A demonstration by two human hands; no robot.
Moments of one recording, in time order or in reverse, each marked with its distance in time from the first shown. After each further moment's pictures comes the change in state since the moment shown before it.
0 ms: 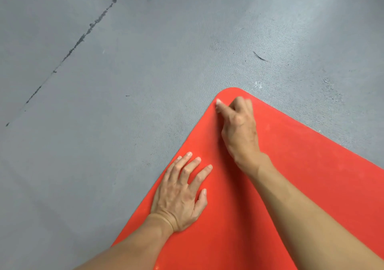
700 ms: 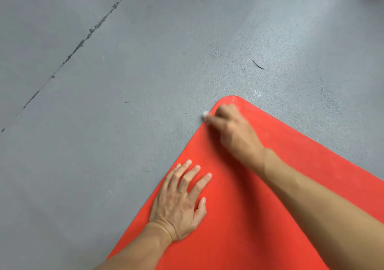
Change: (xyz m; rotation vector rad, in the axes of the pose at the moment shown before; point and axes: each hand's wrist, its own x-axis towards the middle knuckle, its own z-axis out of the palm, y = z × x) left_hand 0.000 0.000 -0.002 0.000 -0.016 0.005; right_hand 0.021 0.010 -0.009 -0.038 -0.250 -0.379
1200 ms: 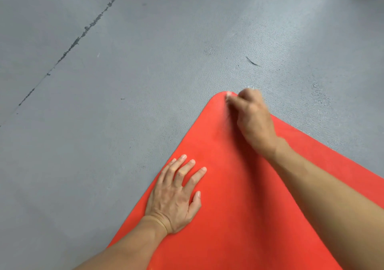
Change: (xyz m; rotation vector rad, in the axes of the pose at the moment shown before) left_hand 0.000 -0.001 0.001 0.003 0.012 0.008; right_hand -0.011 0.036 -0.018 -0.070 0.137 0.247
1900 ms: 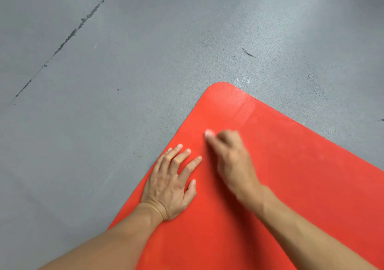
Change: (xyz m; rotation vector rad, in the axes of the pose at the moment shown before) left_hand 0.001 0.000 0.001 0.009 0.008 -0.003; right_hand -0.106 -0.065 -0.003 0.207 -0.059 -0.008
